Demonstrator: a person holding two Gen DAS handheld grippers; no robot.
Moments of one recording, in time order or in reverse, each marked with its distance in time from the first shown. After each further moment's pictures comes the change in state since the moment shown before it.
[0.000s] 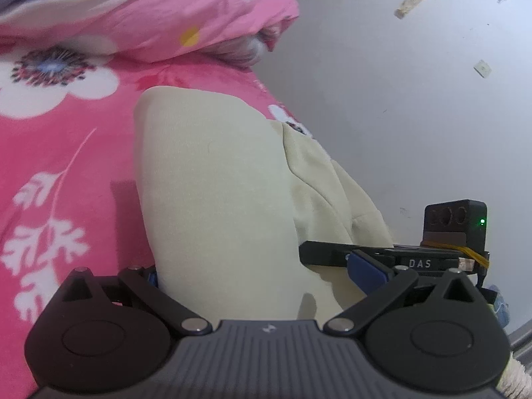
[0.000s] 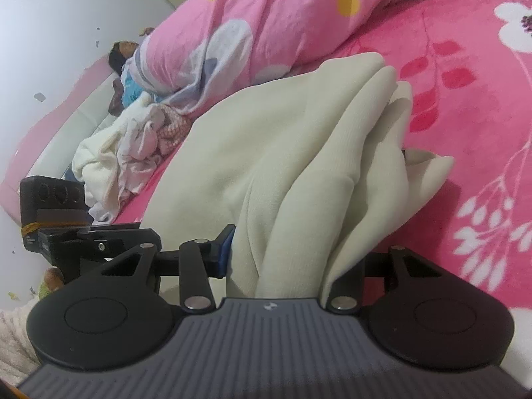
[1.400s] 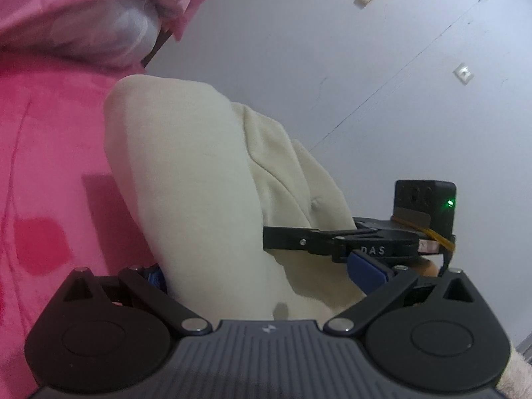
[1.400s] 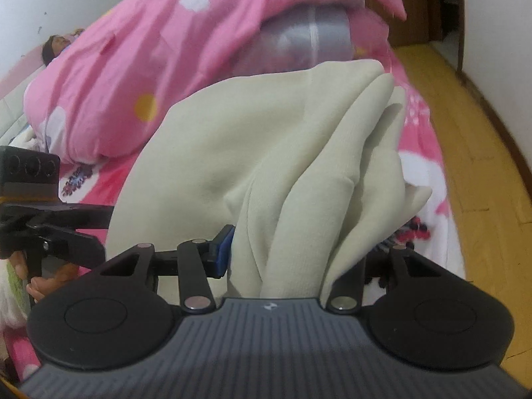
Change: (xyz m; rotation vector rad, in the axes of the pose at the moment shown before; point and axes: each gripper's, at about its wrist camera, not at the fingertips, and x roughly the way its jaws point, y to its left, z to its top) left arm 0.374 -0.048 0.188 0.060 -0.008 -0.261; right arm -0.061 -0.294 0.244 -0.194 0.008 -0.260
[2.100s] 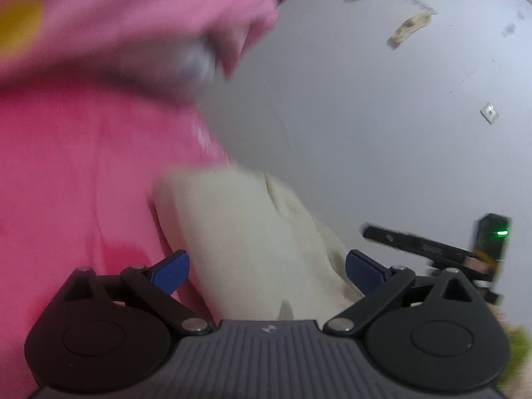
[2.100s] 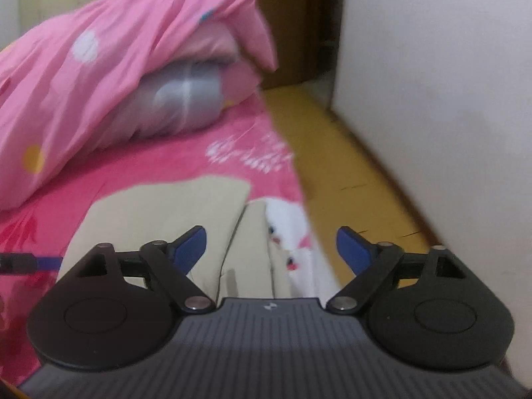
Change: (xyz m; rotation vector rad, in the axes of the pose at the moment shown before) left arm -0.056 0.021 -0.005 0.021 -0.180 0.119; right arm -0.061 0.033 0.000 0.034 -0.196 -0.529
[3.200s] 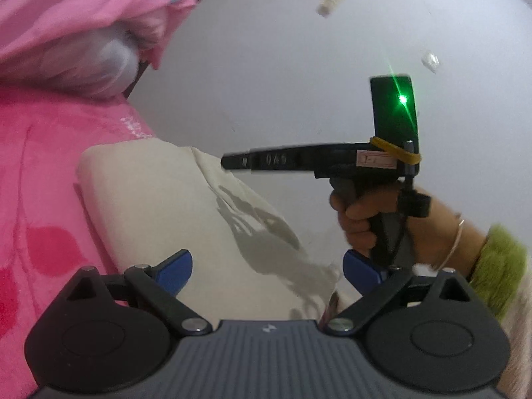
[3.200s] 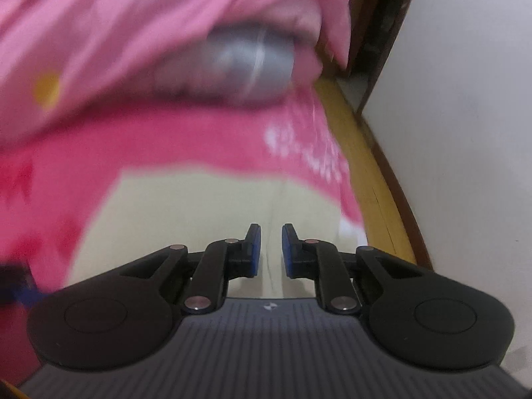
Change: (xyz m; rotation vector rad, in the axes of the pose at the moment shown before) left arm 0.018 -0.021 -0.034 0.075 0.067 -0.186; right arm 0.077 0.087 0.029 -0.222 0.062 0.010
